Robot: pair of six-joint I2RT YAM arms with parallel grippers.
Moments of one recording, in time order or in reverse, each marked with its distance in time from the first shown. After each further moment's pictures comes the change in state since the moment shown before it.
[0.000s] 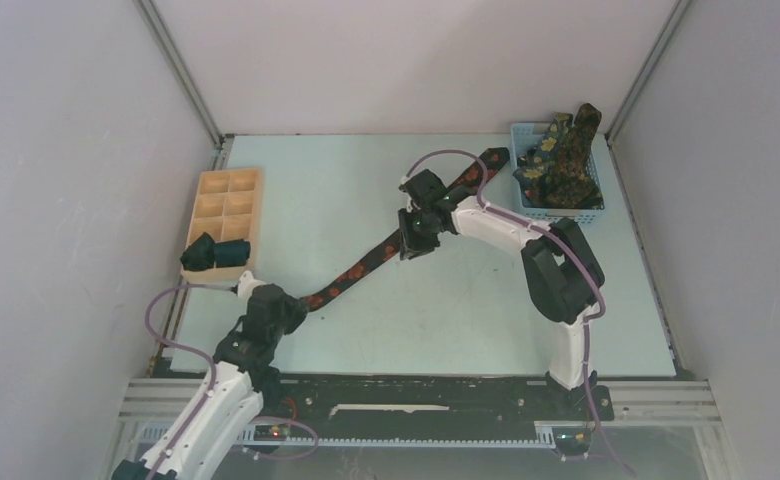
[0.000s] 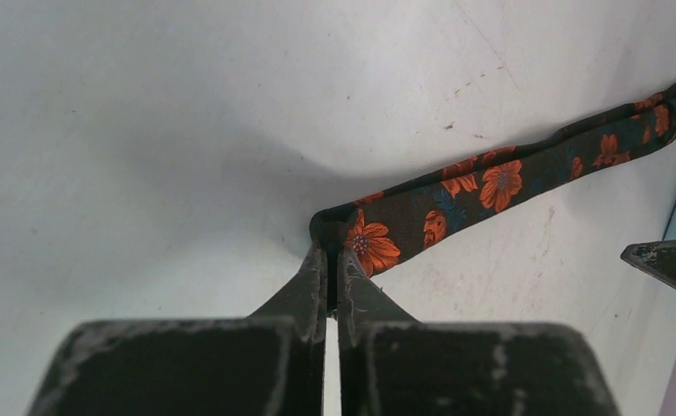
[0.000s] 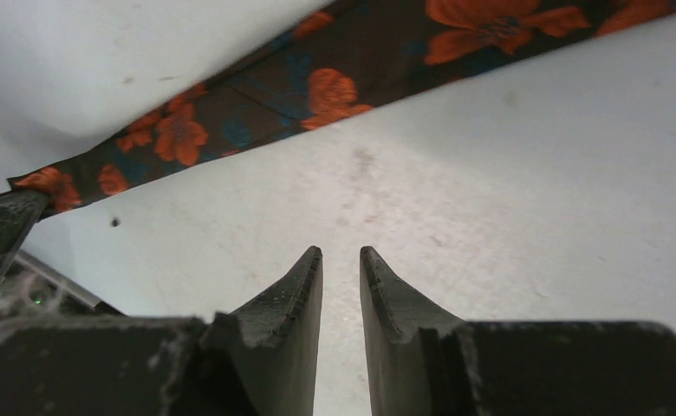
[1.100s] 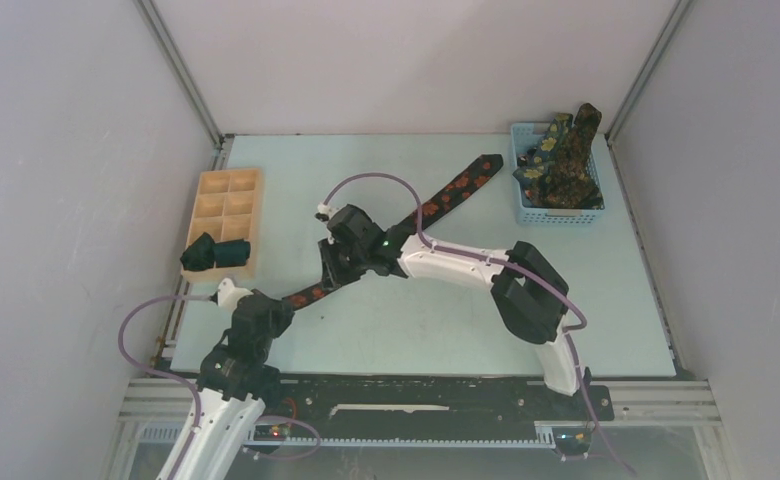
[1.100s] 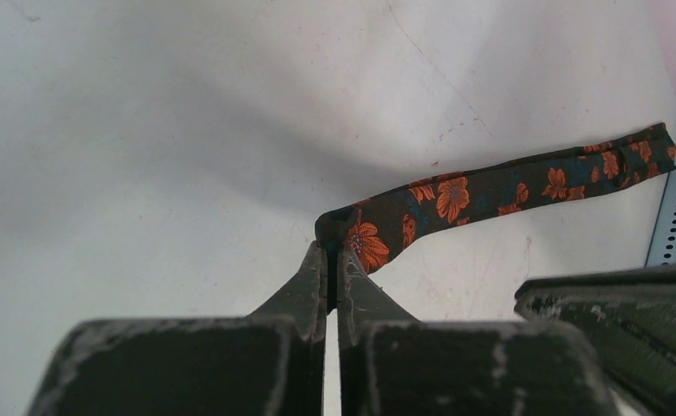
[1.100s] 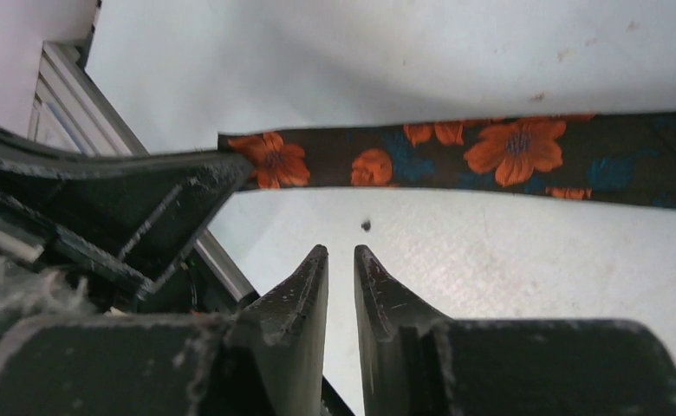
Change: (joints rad) left arm 0.000 -0.302 0.090 -0.319 -0.136 0.016; right arm 0.378 0.061 0.122 0.256 0.017 0.118
